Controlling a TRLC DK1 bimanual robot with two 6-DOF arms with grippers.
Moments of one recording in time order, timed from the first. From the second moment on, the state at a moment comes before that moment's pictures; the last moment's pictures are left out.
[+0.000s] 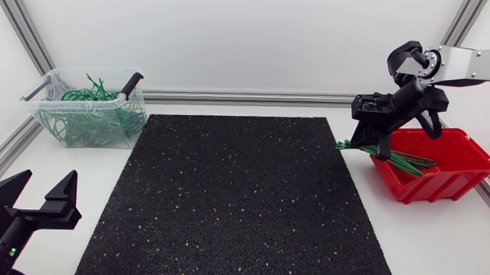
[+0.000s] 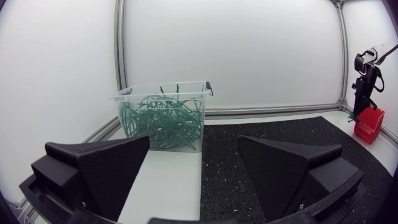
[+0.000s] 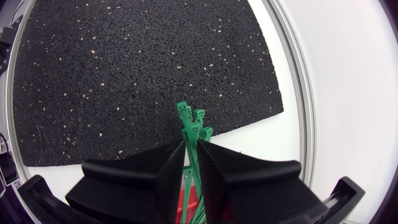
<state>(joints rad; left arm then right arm) 0.04 0.05 0.07 -0.15 -0.03 0.03 -0.05 1.87 1.41 -0.82 -0.18 -1.39</state>
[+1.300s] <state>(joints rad) 0.03 0.05 0.07 -0.15 -0.03 0.03 -0.07 1.66 1.41 -0.92 -0.25 -1.39</state>
